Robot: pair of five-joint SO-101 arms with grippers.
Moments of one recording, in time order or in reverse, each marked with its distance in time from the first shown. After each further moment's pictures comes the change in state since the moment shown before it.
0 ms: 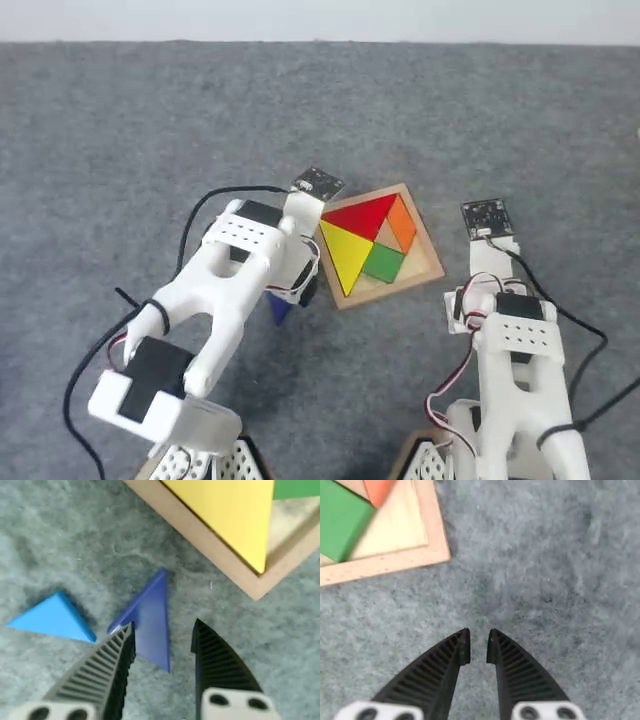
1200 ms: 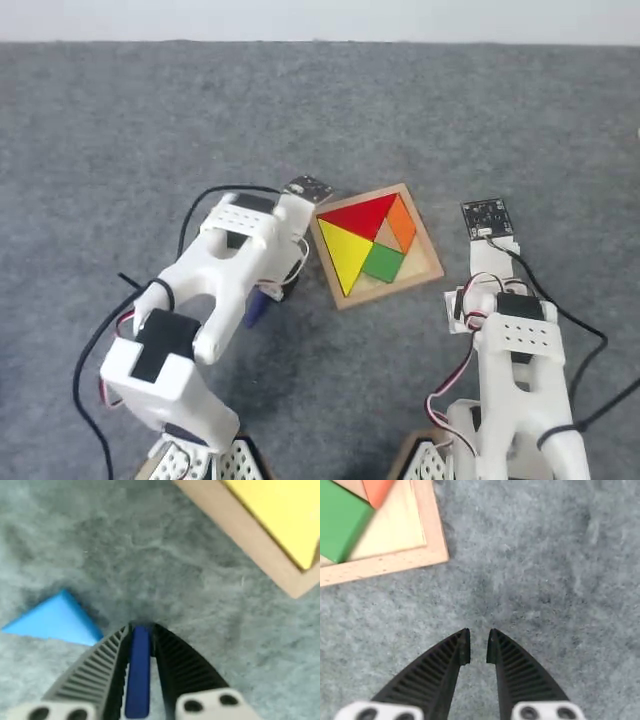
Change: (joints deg) left arm -4.2 9.2 -5.1 2.5 -4.1; right arm 0.2 0.0 0.0 -0.2 0.0
